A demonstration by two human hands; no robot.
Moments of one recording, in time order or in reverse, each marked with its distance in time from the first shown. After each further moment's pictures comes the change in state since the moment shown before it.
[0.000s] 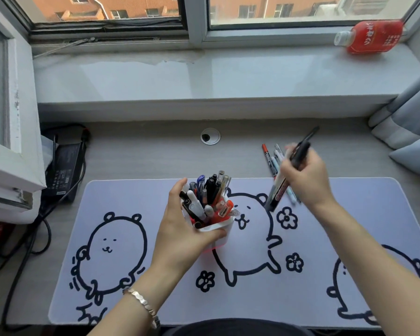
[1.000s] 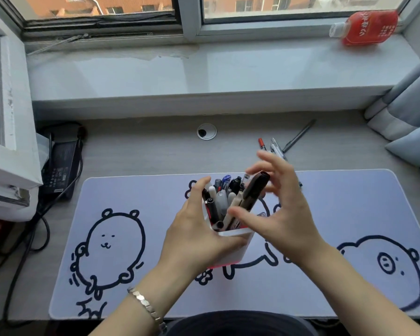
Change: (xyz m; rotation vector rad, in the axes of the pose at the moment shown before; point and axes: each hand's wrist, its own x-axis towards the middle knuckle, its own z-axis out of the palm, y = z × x) left_hand -0.014 0.020 0.011 0.264 -0.159 -0.035; right_hand -0.082 -0.028 0.008 0.041 -0.283 -0.445
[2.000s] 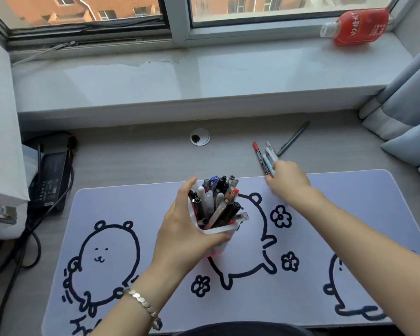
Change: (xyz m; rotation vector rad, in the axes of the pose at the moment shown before) left_hand 0.027 -0.012 0.002 -0.050 0.084 0.025; right_hand 0.072 0.117 -0.029 -0.871 -0.220 0.770
